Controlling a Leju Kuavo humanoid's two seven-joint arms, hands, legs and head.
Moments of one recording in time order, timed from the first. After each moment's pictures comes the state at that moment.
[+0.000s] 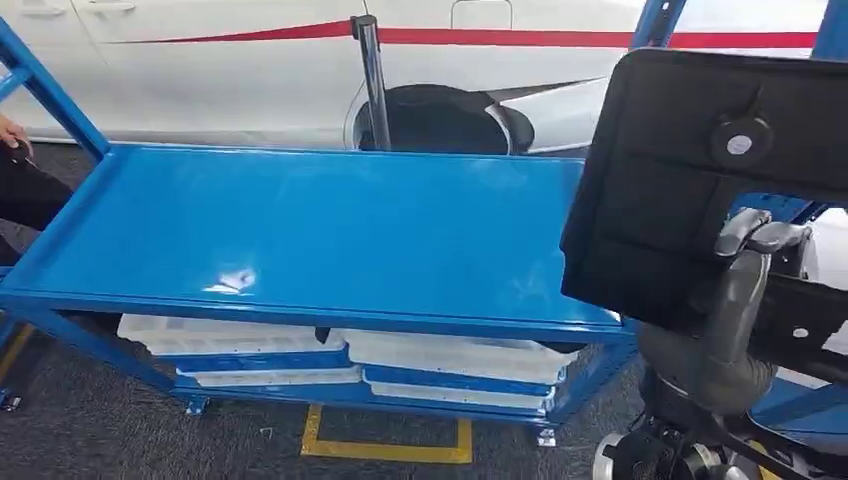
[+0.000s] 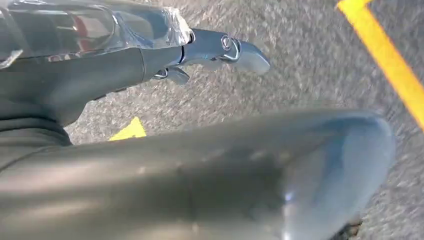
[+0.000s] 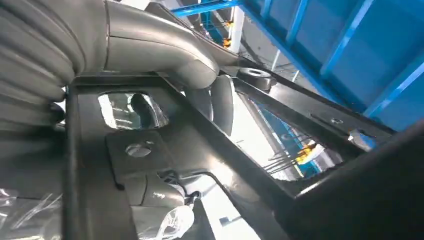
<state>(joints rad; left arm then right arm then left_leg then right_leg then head) -0.14 0.04 -0.86 -0.25 0.27 0.20 -0.06 -0.22 -0.25 0.53 -2.37 -0.53 -0.46 -0.48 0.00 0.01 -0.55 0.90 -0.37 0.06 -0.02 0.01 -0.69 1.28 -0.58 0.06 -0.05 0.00</state>
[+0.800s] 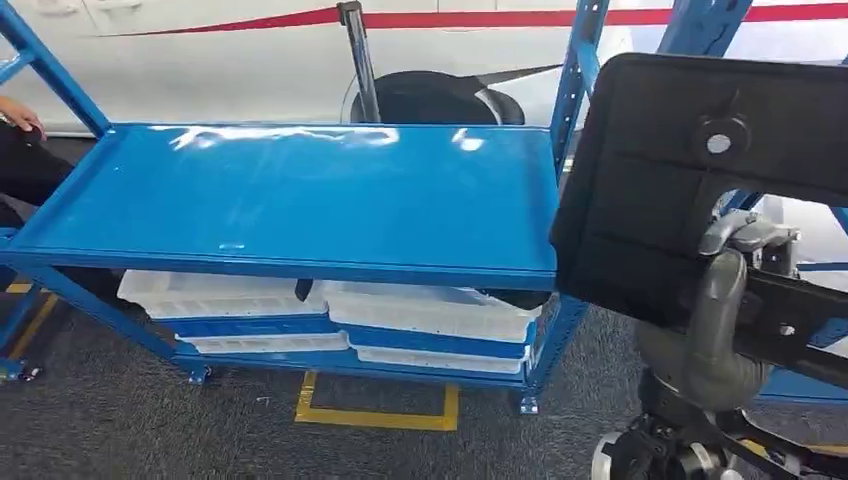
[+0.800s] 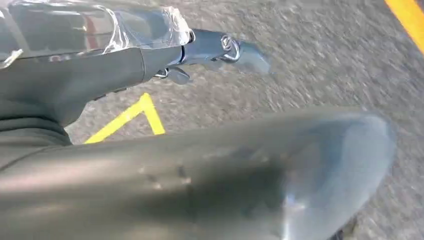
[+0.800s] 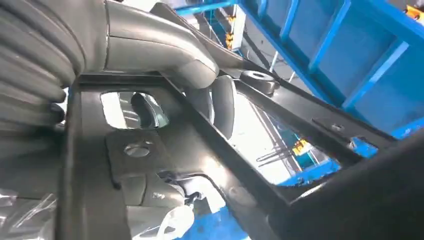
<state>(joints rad) -0.14 0.05 -0.87 -0.25 0.28 0.21 -0.07 -0.21 -0.25 0.53 -2.37 -0.45 -0.49 -0.44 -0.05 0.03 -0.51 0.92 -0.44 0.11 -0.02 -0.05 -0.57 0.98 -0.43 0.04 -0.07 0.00</state>
